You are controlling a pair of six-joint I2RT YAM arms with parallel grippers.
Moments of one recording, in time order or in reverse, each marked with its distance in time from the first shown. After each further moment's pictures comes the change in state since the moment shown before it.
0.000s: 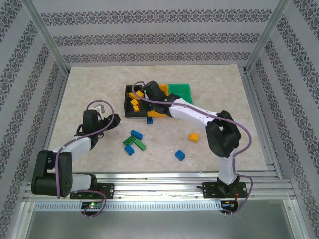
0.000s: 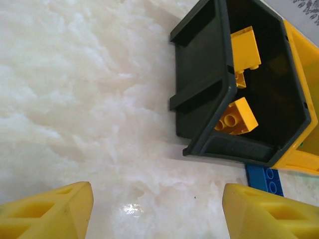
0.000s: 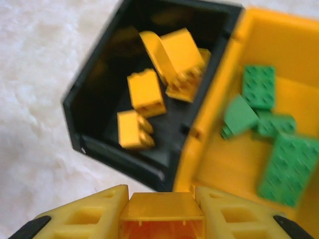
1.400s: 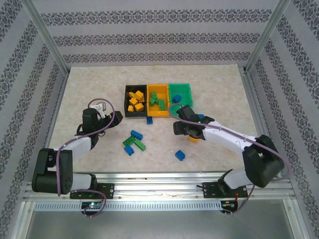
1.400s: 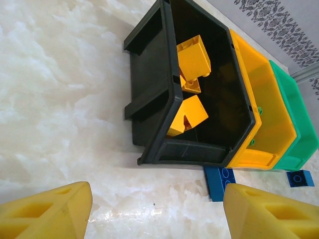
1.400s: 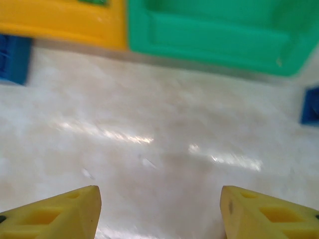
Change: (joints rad) left arm 0.002 0.029 0.000 0.114 0.121 -0.032; right arm -0.135 -0.589 -0.784 -0.105 0.122 0.138
